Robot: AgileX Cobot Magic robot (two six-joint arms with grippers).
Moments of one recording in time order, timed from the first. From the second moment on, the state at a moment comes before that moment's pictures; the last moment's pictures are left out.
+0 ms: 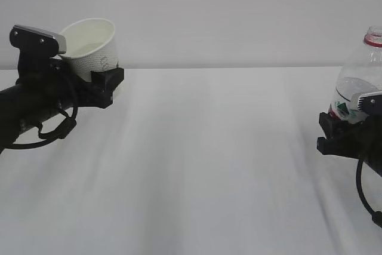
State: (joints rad) left arm -0.33 1.81 -0.68 0.16 -0.88 -0.11; right arm 0.10 1.90 -0.38 0.02 -1.11 -0.09
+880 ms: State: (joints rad) left arm -0.19 1.91 -0.68 0.04 -0.99 -0.09; right arm 0.10 1.90 -0.38 -0.01 -1.11 -0.09
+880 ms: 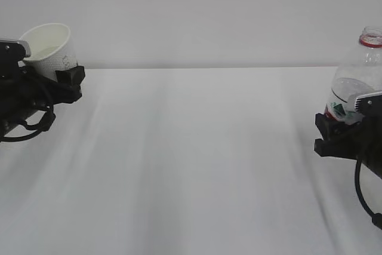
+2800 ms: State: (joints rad) left arm -0.19 2.18 -0.69 -0.06 -1.13 -0.03; right arm 0.10 1.90 -0.38 -0.03 -1.11 -0.09
